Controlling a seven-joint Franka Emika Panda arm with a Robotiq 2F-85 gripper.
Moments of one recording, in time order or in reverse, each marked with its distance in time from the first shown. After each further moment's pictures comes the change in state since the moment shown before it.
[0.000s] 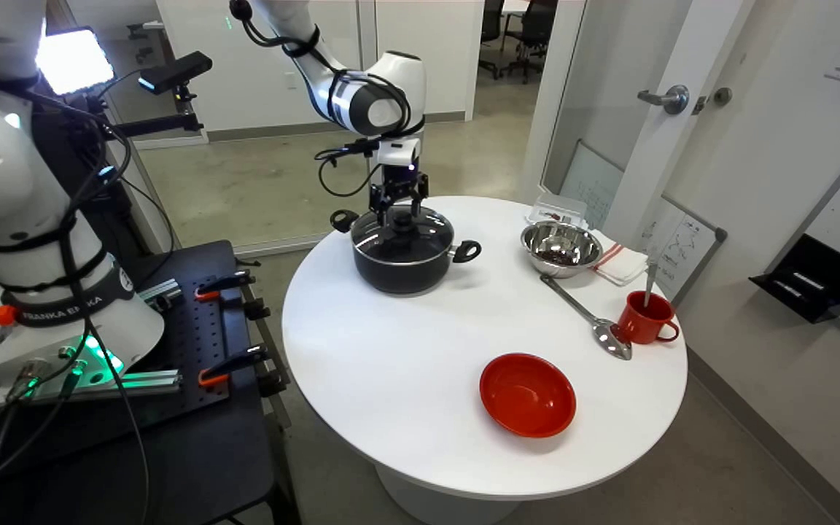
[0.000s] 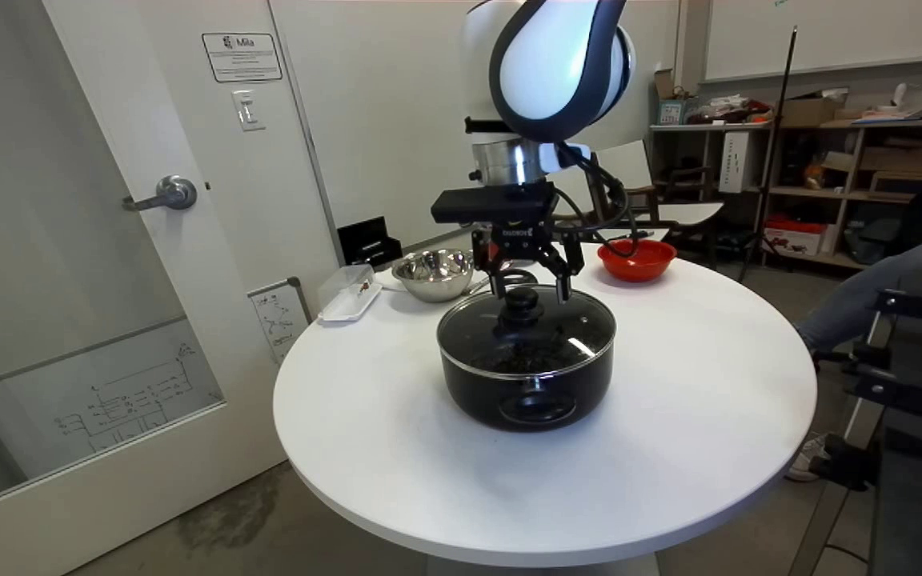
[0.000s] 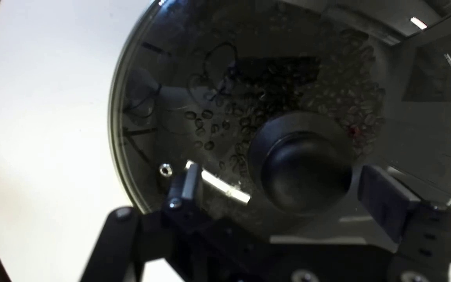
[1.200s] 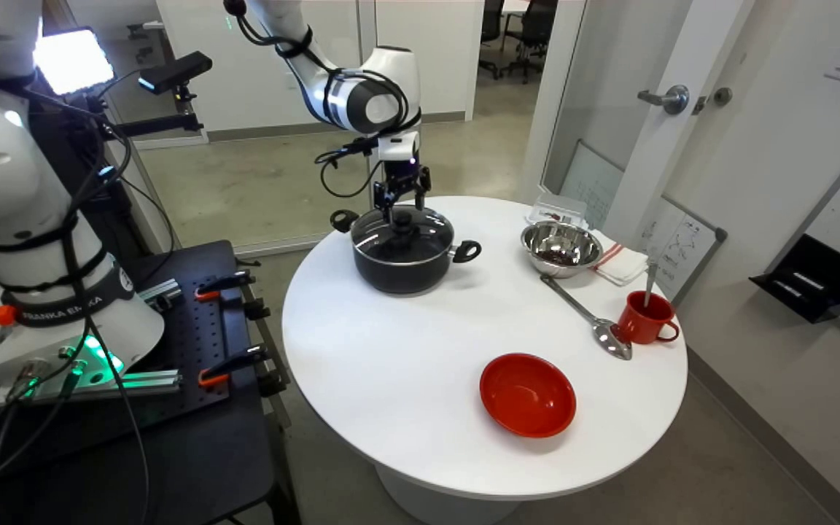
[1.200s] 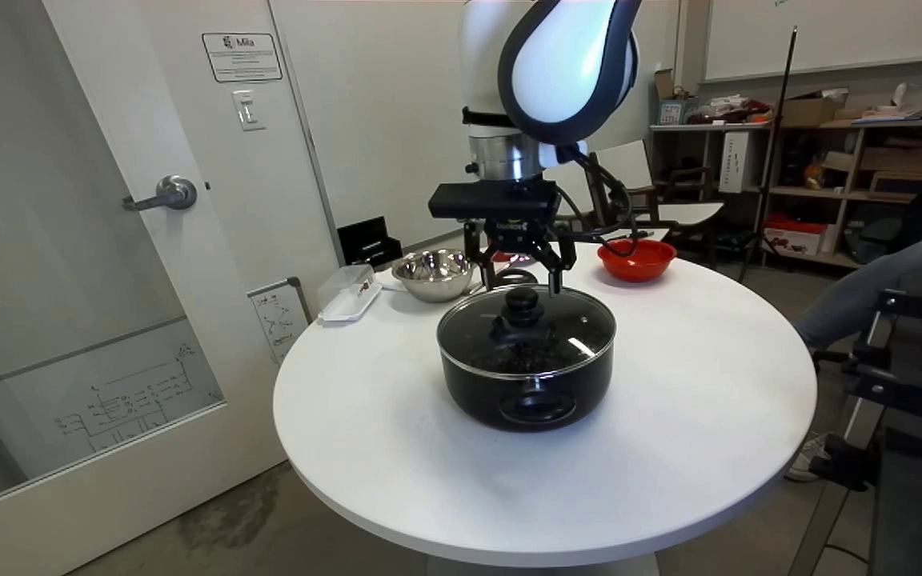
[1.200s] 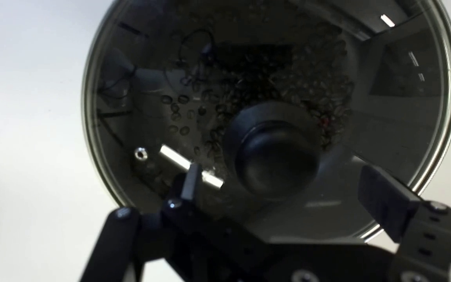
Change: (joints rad) arm 0.049 -0.017 -0.043 -0.022 -0.060 0.076 -0.001
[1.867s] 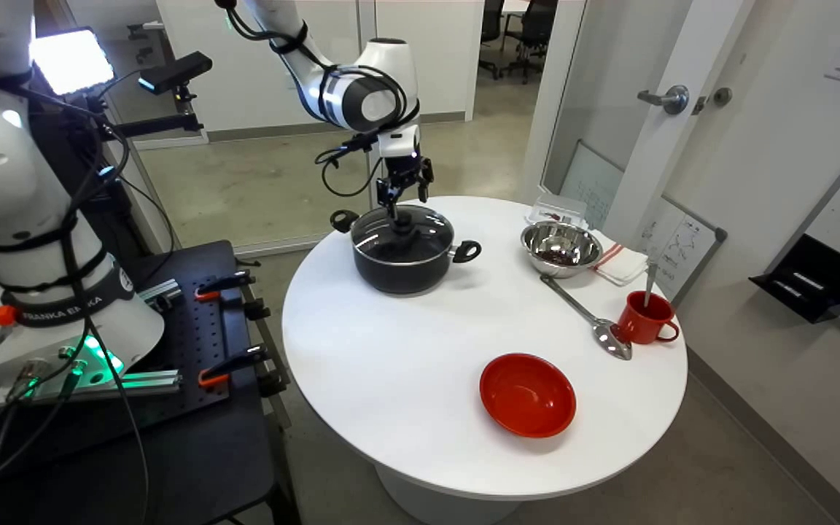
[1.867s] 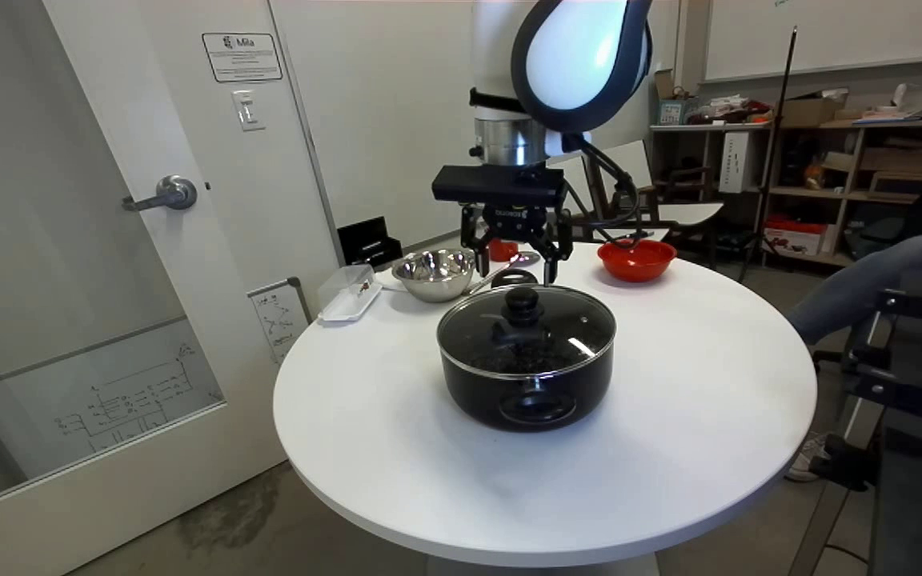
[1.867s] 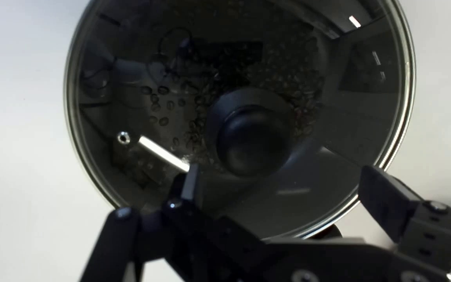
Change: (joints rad) arm -0.018 -0.039 0.007 -0.042 -0.009 0.084 -0.038
